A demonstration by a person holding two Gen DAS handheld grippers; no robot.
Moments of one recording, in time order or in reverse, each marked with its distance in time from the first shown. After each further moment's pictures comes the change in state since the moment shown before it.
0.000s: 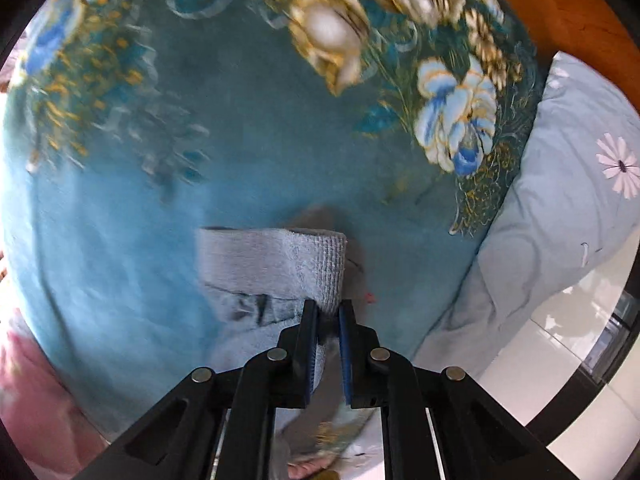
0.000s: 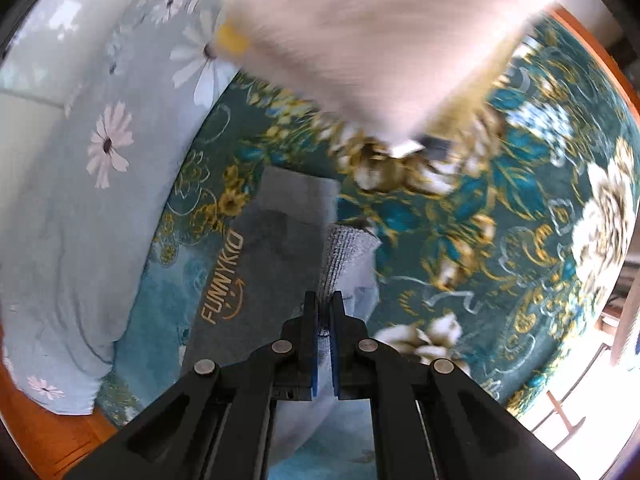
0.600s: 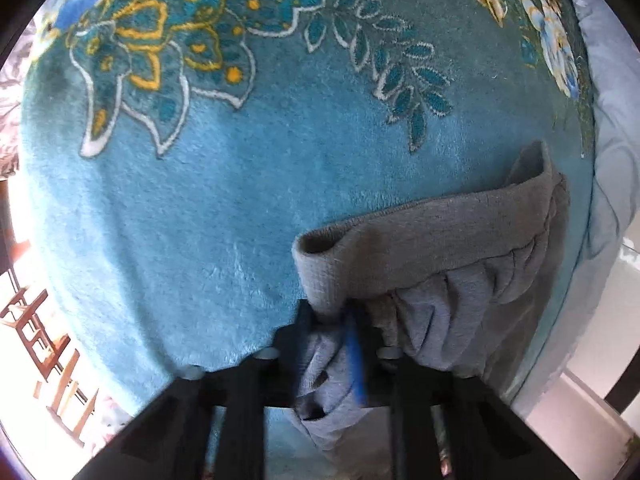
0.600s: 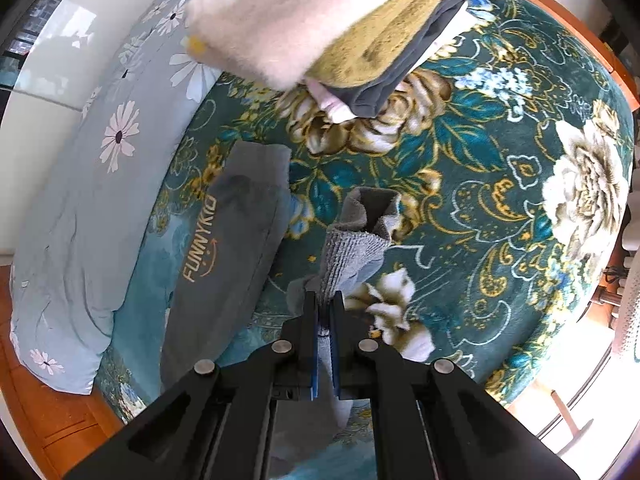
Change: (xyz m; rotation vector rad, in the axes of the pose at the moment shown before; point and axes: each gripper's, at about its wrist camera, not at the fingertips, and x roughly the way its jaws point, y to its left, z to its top) left arm 0.030 0.174 -0.009 0.288 -0.023 0.269; right arm -0.039 -0.093 -0.096 0.025 -0.065 0.121
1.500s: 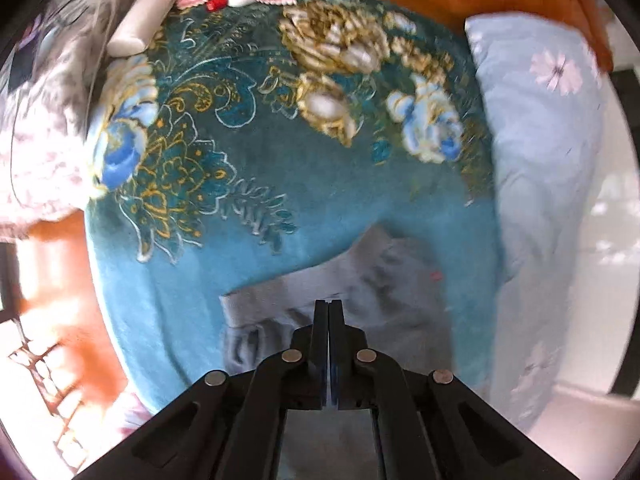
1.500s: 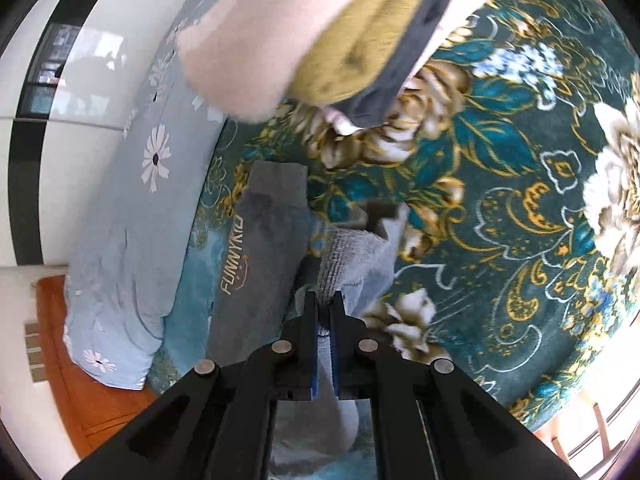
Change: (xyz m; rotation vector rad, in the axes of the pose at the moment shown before) left arm -0.154 -0.075 -0.012 0.130 -0.257 -0.047; right arm 0.007 -0.048 0.022 0.036 0.030 0.229
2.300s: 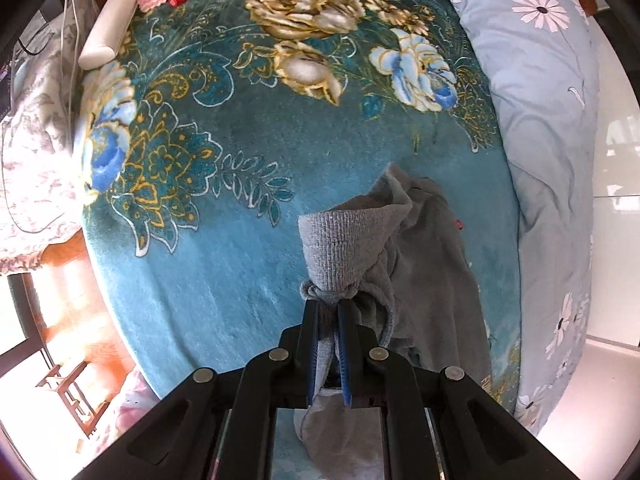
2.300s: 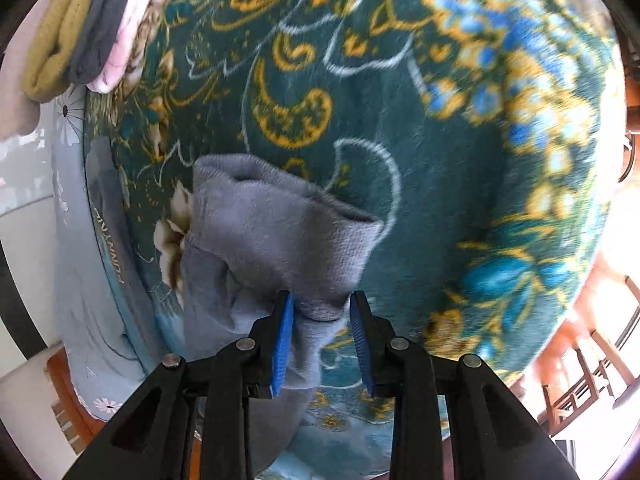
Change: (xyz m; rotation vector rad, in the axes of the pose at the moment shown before) left arm 0.002 -0.026 -0.035 0.111 0.036 0.039; right arm 0.062 -0.209 -0.105 0.392 0.120 -0.012
